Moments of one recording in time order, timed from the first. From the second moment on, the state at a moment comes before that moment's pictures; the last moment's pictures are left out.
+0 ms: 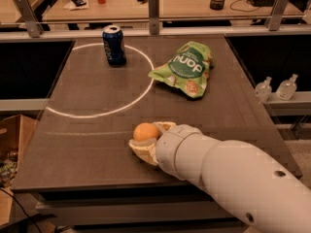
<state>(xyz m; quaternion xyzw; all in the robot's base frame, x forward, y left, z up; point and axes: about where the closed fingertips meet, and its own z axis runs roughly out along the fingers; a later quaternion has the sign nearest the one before) 0.436 0.003 0.825 -0.34 0.80 0.10 0.48</state>
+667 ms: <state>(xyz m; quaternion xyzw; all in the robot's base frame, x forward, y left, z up) 0.436 0.003 0.825 -0.34 0.80 0.10 0.48</state>
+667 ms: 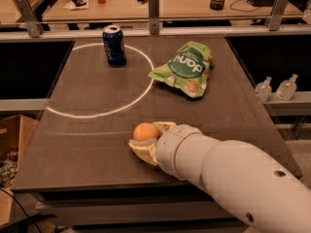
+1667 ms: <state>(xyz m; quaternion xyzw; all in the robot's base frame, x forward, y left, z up) 0.436 0.003 0.825 -0.34 0.80 0.10 0.48</state>
